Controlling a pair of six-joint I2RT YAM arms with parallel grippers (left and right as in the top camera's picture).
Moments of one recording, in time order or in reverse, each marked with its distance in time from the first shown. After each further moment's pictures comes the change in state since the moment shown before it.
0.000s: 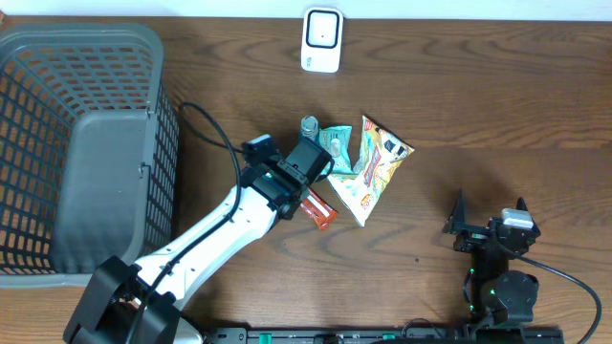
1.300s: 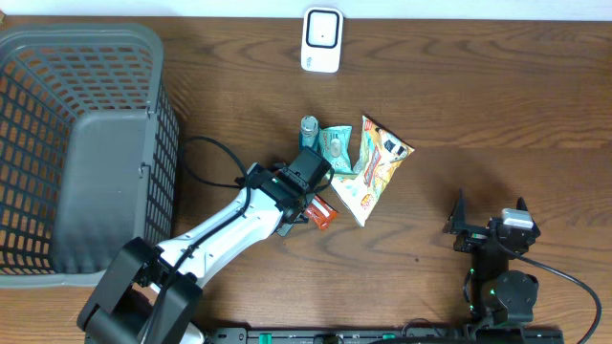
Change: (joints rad) left arm -0.002 0.069 -0.082 0.108 0.228 -0.488; right arm 0.000 0.000 0.000 0.000 0.000 0.000
